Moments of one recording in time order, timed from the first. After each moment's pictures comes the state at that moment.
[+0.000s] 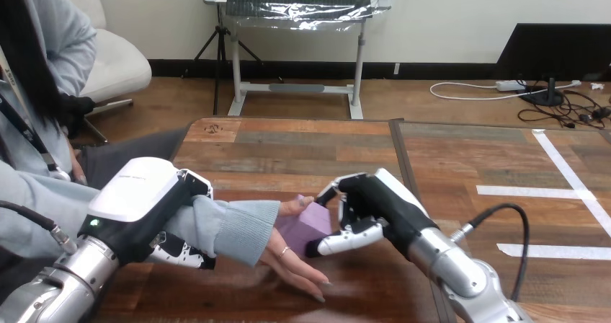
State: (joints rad) left arm -0.28 0.70 -0.29 0.67 0.69 -0.70 0.30; right arm -0.48 -0.17 0.16 0.93 -0.23 -0.41 0.21
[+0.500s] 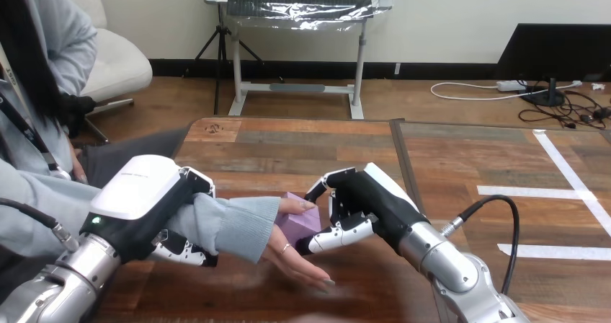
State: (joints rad) left arm -0.29 0.70 -0.29 0.67 0.69 -0.71 0.30; right arm -0.47 -0.16 0.18 0.85 -0.25 -0.36 0.21
